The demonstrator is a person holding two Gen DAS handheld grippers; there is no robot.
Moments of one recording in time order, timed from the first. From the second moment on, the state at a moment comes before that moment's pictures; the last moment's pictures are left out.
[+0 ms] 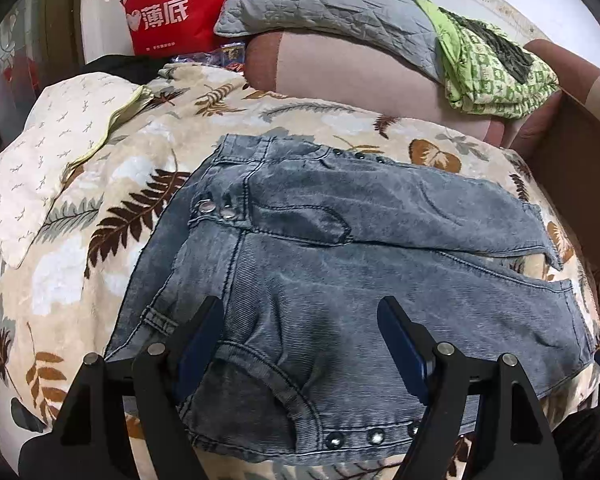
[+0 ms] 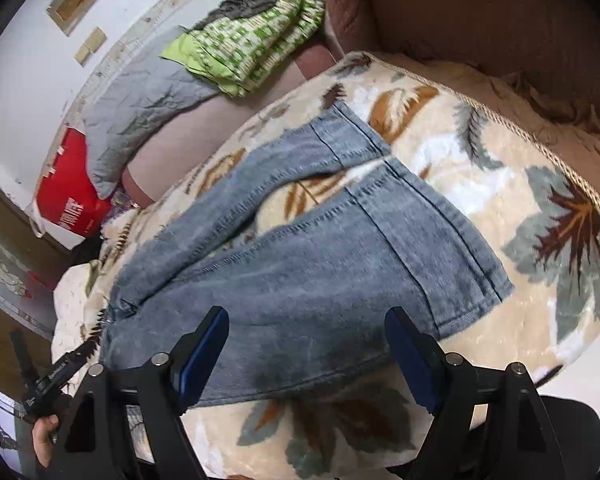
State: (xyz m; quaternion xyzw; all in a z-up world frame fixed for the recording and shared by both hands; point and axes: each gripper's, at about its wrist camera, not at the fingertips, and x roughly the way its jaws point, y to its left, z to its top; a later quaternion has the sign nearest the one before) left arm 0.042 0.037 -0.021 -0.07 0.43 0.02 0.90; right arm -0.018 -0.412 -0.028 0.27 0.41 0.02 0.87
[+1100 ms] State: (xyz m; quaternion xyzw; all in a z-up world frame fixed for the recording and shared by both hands) left arm 0.129 0.084 -0.015 -0.18 0.48 0.04 0.86; right arm 0.059 -0.414 -0.024 0.26 0.46 0.10 0.84
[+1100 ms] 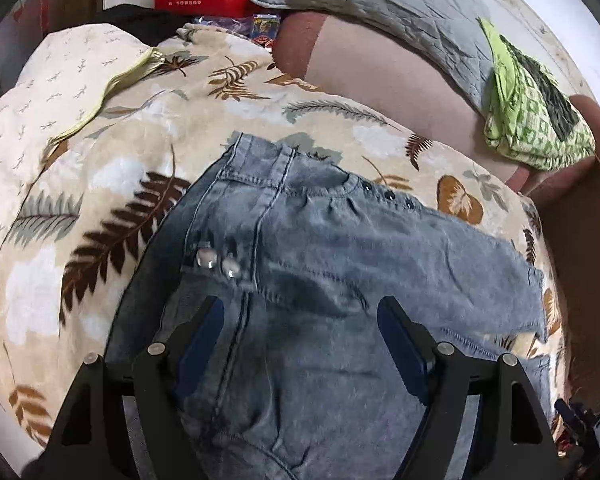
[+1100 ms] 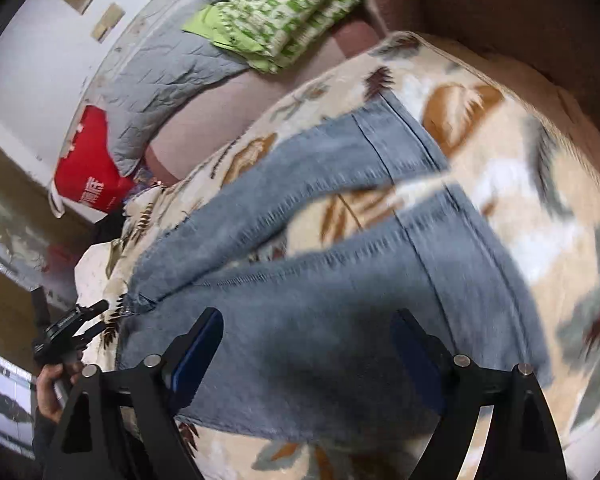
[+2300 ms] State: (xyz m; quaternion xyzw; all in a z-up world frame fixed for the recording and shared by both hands) left arm 0.294 0.177 -0.075 -0.35 0.53 0.03 0.77; right arm 0.287 -0.498 -0.040 0.26 0.54 0.08 0.79
